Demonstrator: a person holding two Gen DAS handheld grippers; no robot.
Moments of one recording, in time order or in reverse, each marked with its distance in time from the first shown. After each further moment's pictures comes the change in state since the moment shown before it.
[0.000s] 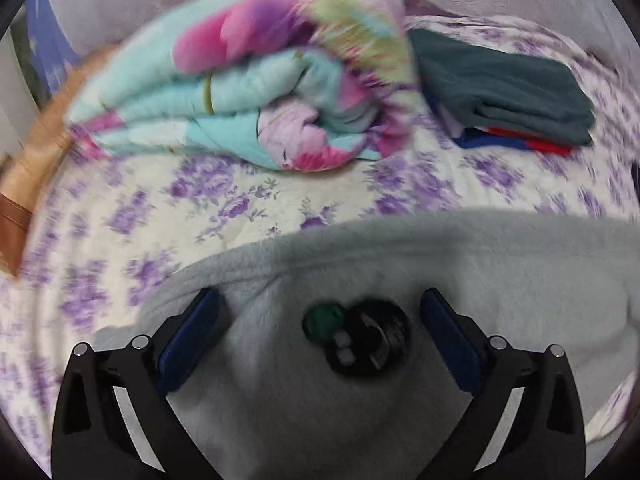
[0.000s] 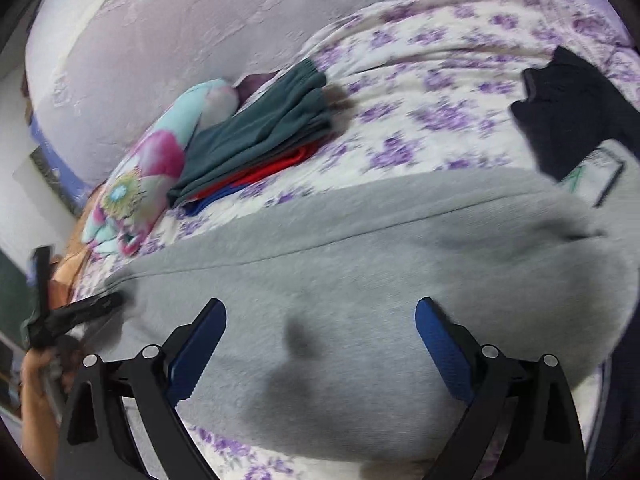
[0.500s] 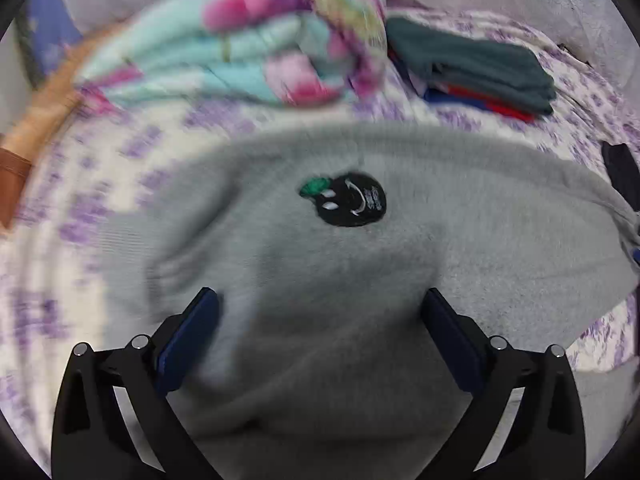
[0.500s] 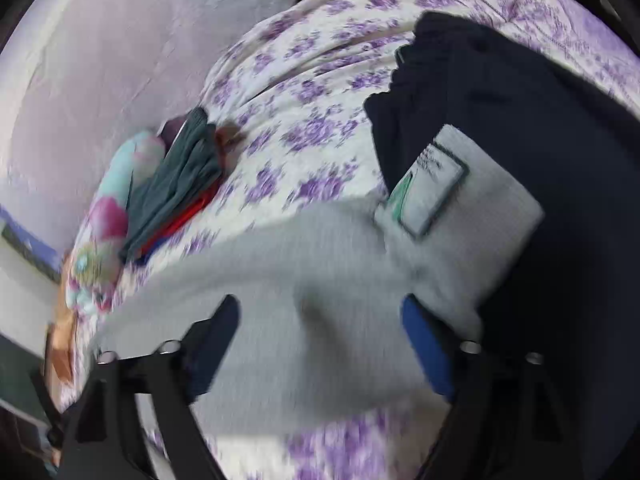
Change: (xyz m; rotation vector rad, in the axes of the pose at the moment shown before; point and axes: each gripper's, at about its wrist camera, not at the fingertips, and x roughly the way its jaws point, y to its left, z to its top) left arm -0.032 0.015 -0.057 -0.040 0.013 -0.079; right arm -0.057 -0.080 0.006 0.208 0.007 -0.098
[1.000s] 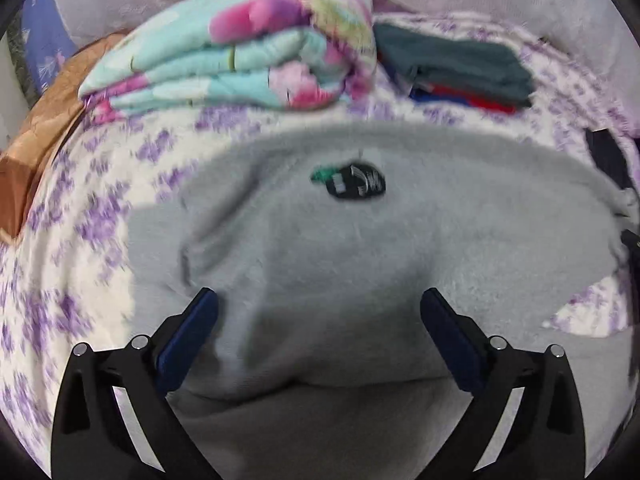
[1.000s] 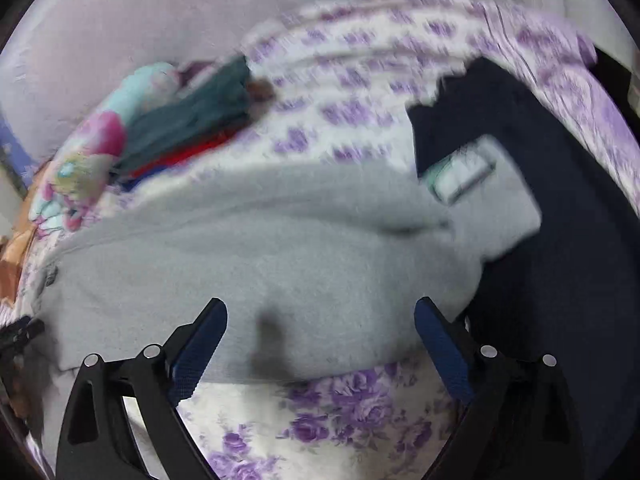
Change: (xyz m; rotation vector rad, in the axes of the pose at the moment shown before) left arm -0.023 0.023 -0.009 0.052 -0.003 -0.080; right arm -0.020 0.045 -0.027 -0.260 0.007 -0.108
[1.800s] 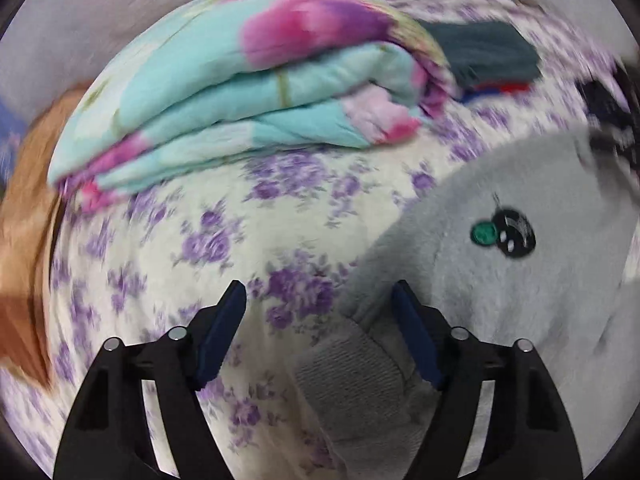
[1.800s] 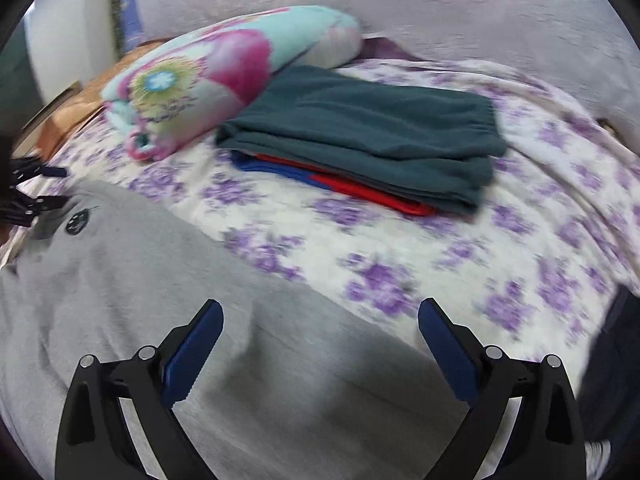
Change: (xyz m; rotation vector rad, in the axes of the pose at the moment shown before) left arm 0.056 0.086 0.064 0.335 0.031 -0.020; right arm 0.095 0.161 0.080 -0.582 0.087 0.177
